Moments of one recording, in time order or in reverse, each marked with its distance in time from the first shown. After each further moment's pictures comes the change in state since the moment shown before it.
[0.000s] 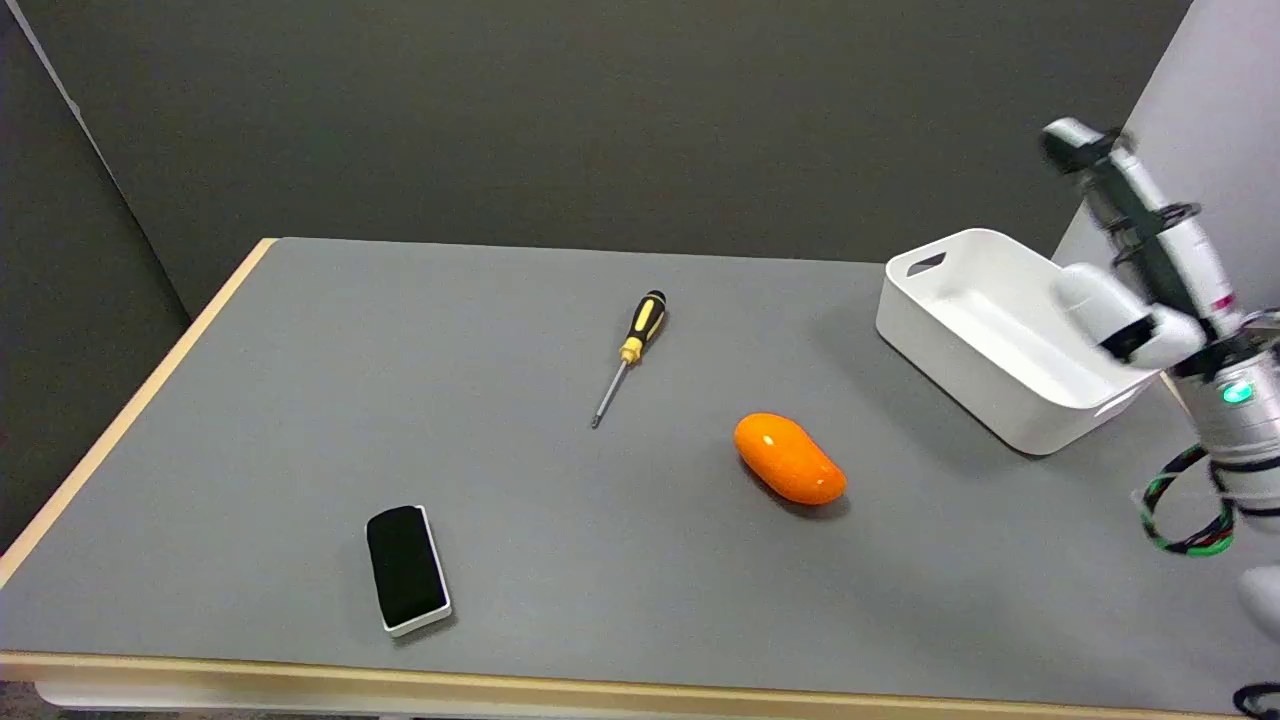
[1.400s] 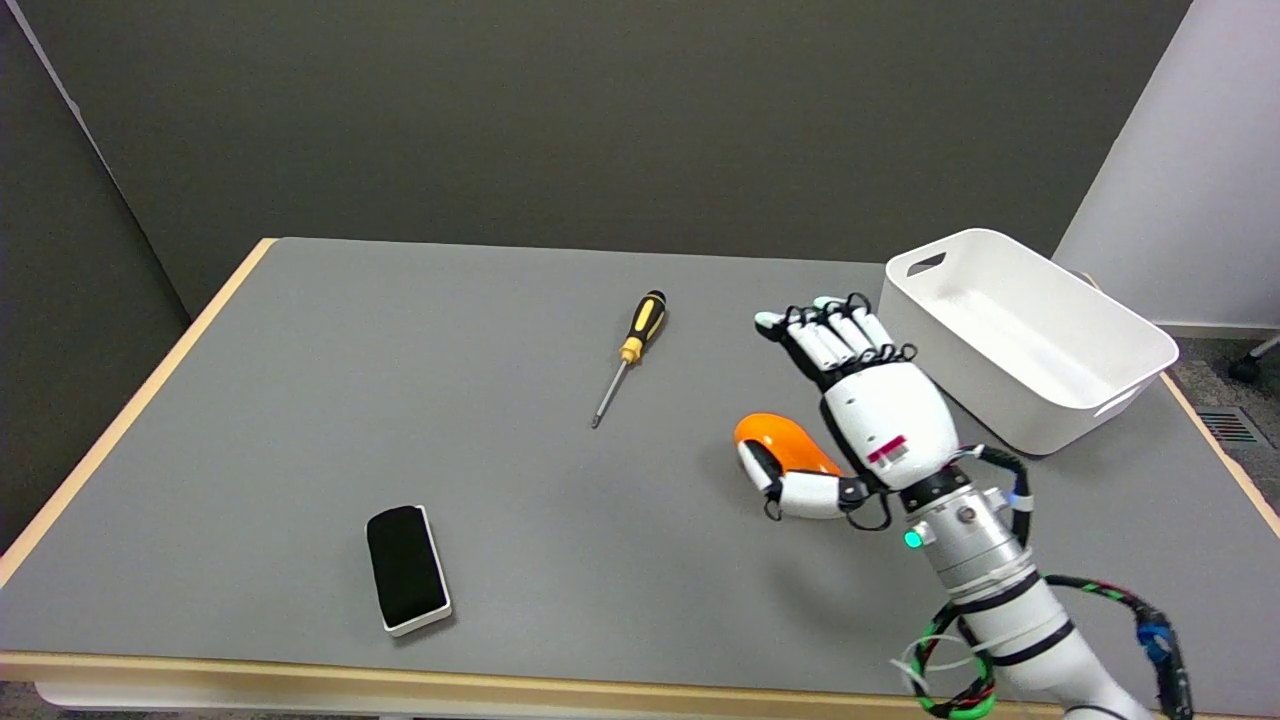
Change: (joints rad) arm -0.145 -0.321 -0.391 0.654 0.228 -0.530 -1.498
